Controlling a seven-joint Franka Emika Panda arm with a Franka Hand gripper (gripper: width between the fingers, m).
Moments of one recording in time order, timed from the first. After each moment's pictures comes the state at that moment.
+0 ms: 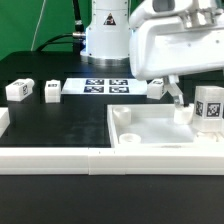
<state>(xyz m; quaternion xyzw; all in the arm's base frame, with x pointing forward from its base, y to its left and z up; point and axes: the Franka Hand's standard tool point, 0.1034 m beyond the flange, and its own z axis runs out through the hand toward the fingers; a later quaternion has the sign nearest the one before) 0.612 0.118 0.078 -0.97 -0.14 -0.21 0.05</state>
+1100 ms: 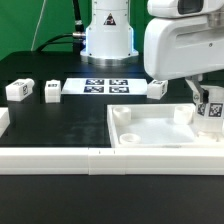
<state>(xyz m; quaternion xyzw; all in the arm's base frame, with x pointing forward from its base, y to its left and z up) 0.626 0.125 0.088 -0.99 -0.13 -0.03 0.05</state>
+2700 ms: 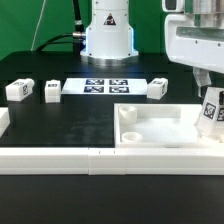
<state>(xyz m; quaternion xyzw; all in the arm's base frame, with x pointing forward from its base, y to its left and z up) 0.628 0.125 0.086 -0.82 0.58 0.00 0.07</state>
